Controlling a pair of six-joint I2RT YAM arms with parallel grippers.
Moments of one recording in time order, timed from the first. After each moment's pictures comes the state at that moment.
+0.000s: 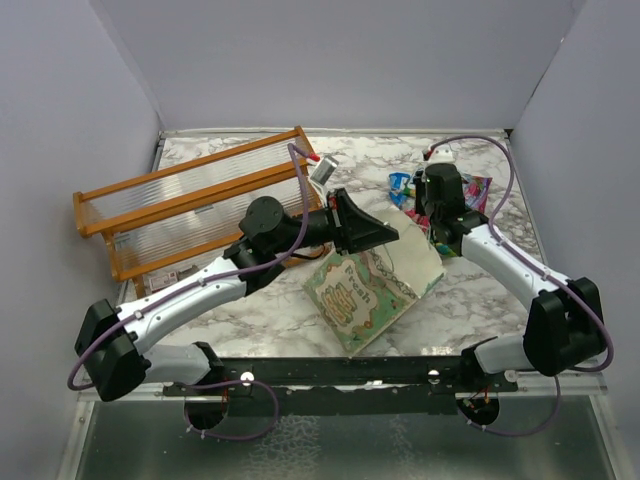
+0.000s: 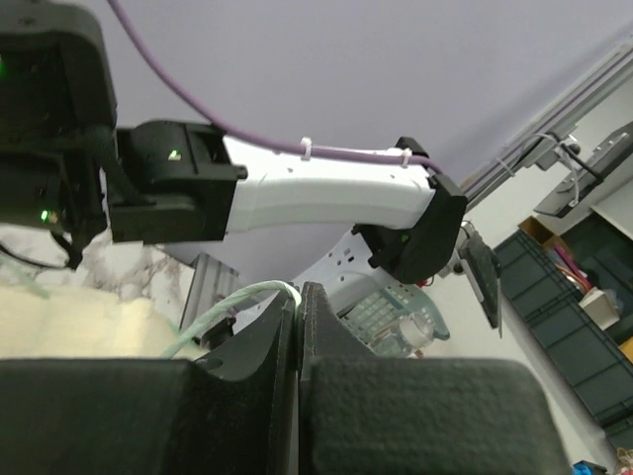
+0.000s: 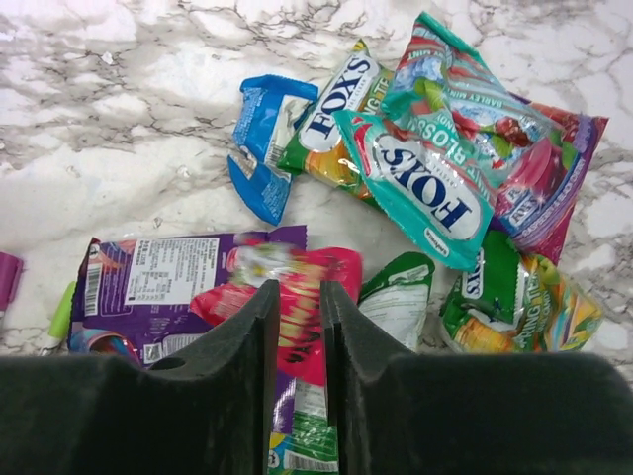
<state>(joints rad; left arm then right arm) -0.89 1.27 1.01 0.61 0.56 -0.97 0.36 1.38 0.95 -0.06 0.37 0.09</state>
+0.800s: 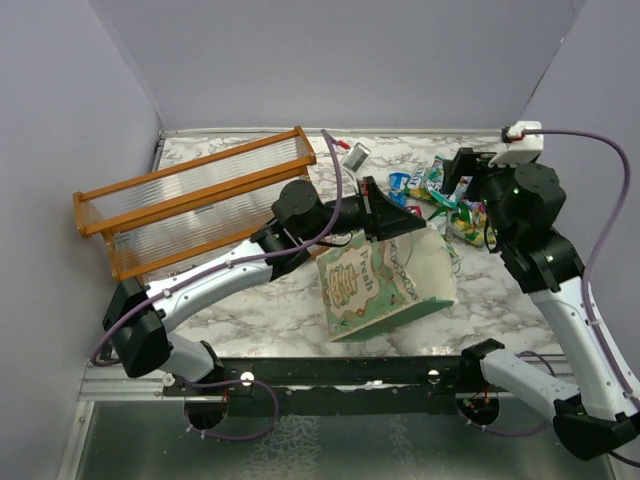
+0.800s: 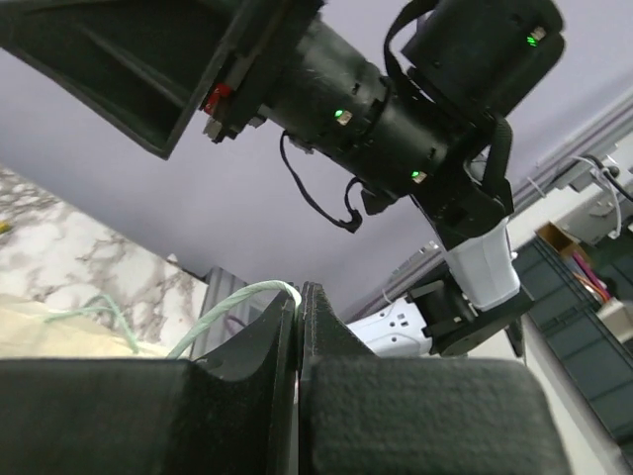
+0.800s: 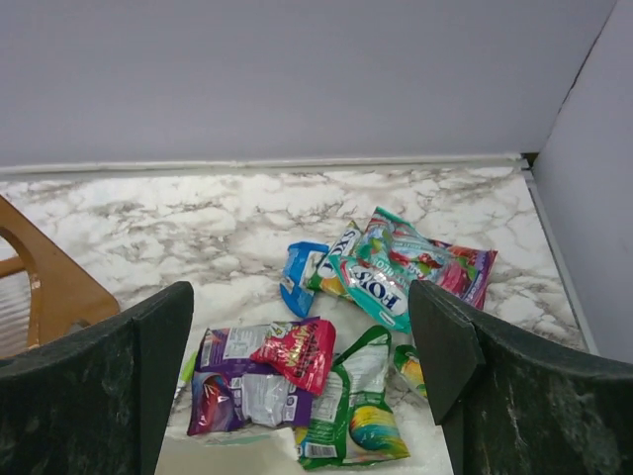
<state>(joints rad) -0.92 1.39 1.16 0.51 0.49 -0.91 0.36 0.98 1.21 -0.36 0.32 0.08</state>
